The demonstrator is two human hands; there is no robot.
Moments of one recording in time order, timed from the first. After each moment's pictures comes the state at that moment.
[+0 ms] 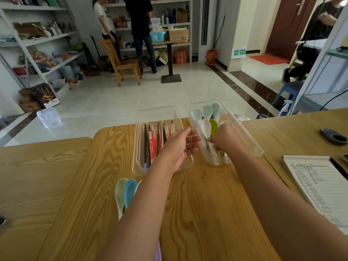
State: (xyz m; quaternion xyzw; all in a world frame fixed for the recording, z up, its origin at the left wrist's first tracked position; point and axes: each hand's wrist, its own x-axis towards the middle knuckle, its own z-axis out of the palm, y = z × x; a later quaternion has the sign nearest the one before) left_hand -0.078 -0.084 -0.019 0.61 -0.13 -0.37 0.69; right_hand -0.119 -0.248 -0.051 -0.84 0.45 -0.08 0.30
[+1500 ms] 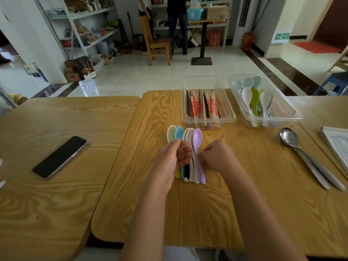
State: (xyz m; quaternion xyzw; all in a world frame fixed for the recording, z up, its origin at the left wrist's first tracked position) left_hand -0.159 0.122 -0.071 0.62 -0.01 -0.26 0.74; right_hand -0.191 -0.024 -0.094 -0.85 0.33 -0.02 0.41
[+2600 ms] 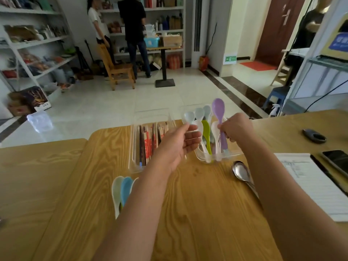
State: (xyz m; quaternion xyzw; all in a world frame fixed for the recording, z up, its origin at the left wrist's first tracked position) left_hand -0.109 -0.072 0.009 0.57 -0.16 -0.37 0.71; right_hand -0.169 -0.262 -0.002 -0.80 0.45 -0.19 0.36
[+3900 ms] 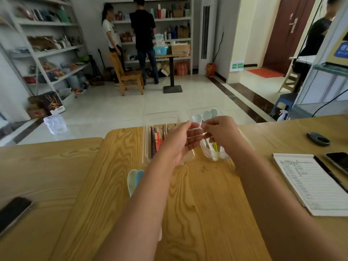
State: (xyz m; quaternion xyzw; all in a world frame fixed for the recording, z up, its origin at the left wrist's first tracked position) left_hand -0.118 -0.045 0.024 0.58 -0.16 -0.35 0.72; right_hand -0.177 -0.176 0.016 -0.78 0.31 -0.23 0.49
